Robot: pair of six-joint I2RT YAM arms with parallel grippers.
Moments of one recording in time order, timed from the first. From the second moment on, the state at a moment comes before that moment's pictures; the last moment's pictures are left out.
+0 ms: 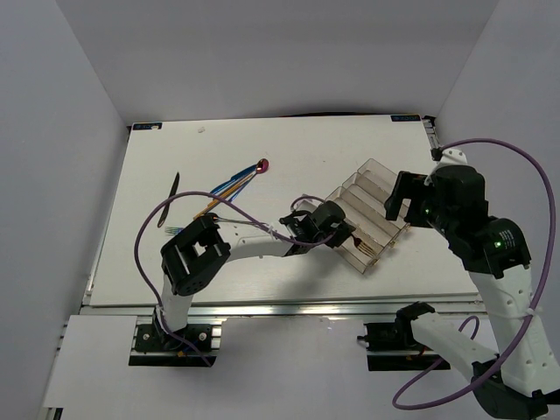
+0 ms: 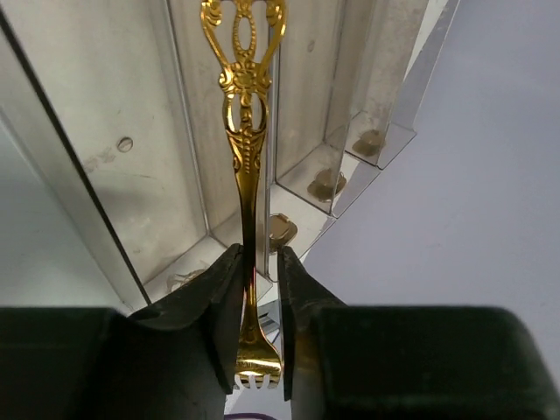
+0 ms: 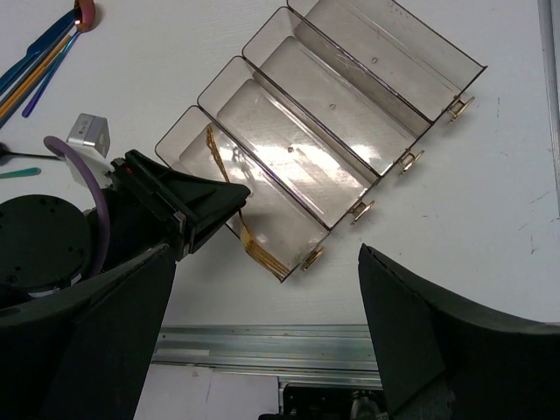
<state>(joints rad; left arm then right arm) -1.07 1.96 1.32 -0.04 -0.25 -1.76 0.36 0.88 1.37 -1.10 0.17 0.33</state>
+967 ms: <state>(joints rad) -0.74 1.55 1.41 -0.91 -0.52 -1.70 0.36 0.89 1.37 -1.11 0.14 0.33</state>
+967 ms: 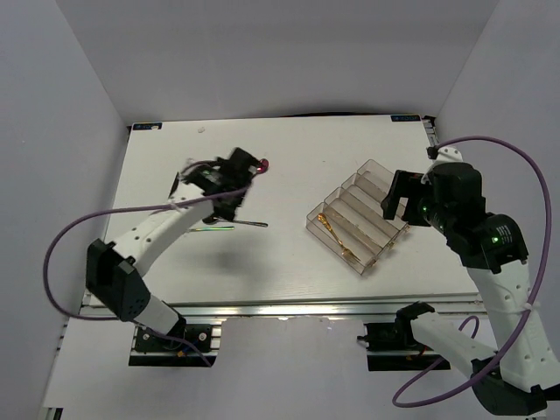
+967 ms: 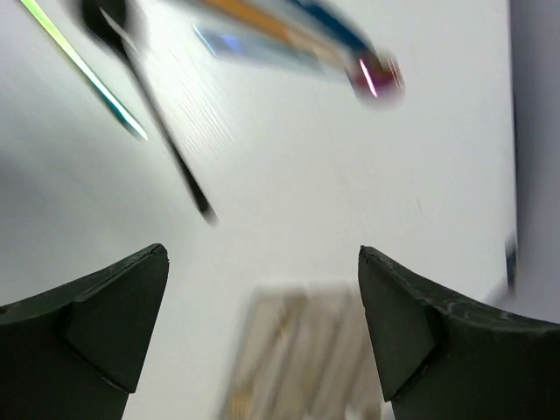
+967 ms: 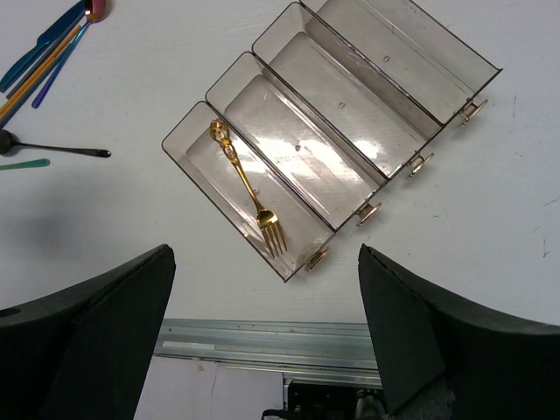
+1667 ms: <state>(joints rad) -0.21 1.85 1.39 -1.24 -0.54 -1.57 0.36 0.94 1.37 -1.10 0.09 0.33</state>
